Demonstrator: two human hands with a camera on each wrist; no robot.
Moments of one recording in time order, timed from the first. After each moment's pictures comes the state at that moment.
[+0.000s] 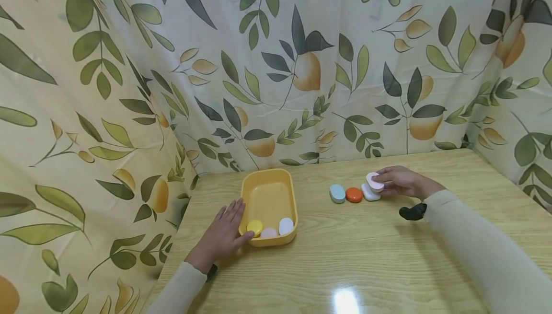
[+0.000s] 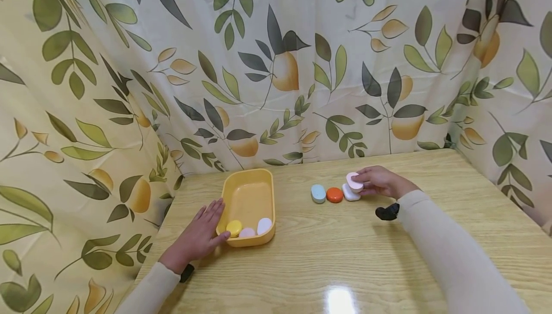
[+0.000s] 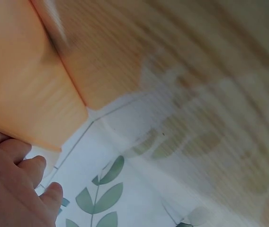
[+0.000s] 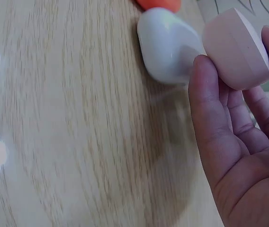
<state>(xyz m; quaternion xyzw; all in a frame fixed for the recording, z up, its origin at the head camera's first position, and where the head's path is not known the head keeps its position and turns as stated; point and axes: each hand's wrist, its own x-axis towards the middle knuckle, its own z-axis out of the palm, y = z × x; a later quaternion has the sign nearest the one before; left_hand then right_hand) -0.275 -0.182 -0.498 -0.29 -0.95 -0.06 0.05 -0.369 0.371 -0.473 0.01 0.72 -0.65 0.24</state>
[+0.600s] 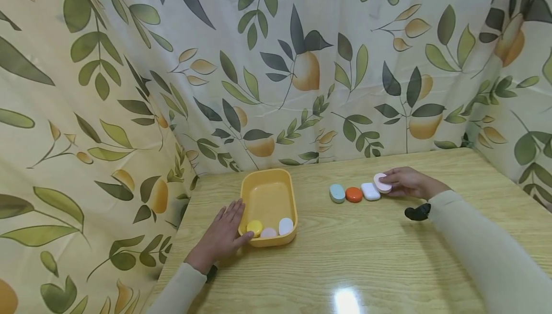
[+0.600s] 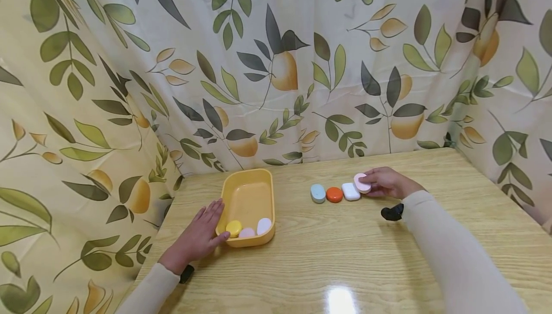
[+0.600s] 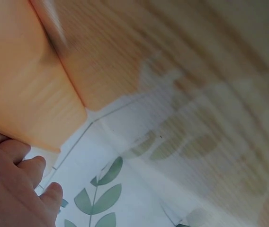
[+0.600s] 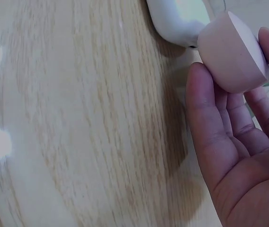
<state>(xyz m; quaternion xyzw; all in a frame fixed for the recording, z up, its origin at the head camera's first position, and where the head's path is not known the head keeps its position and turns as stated) -0.275 -0.181 -0.499 -0.28 -0.96 -0.07 0.04 -0.371 0.394 -0.486 0.02 0.74 -0.63 0.23</state>
